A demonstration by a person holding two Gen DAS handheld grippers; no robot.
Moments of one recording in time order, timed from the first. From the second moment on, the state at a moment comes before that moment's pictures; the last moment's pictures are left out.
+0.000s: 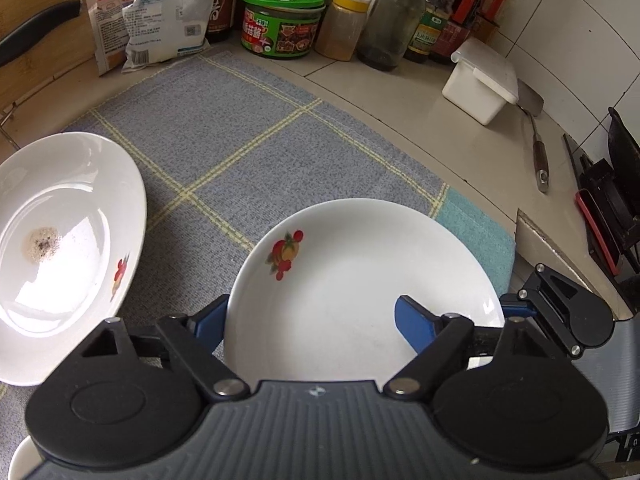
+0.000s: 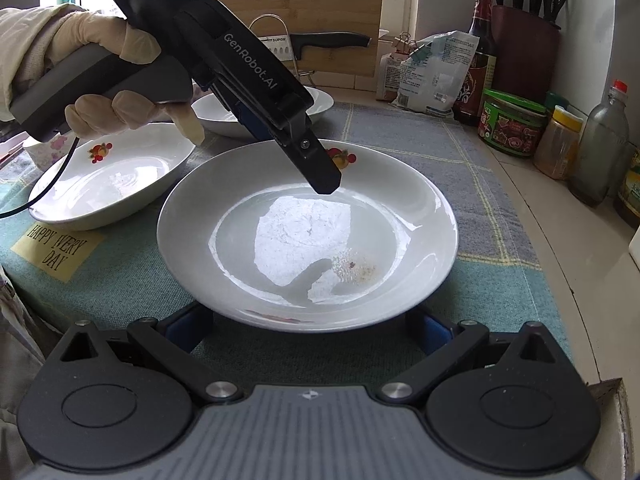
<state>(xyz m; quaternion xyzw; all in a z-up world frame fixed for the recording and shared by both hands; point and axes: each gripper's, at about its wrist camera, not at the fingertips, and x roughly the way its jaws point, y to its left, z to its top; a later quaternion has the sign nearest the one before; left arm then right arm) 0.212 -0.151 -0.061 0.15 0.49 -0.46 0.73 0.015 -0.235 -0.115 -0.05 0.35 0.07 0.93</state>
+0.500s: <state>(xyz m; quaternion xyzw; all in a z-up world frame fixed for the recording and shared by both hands) 0.222 -0.162 -0.068 0.16 0.51 -0.46 0.71 0.025 -0.245 -0.116 -0.07 0.35 0.13 0.92</state>
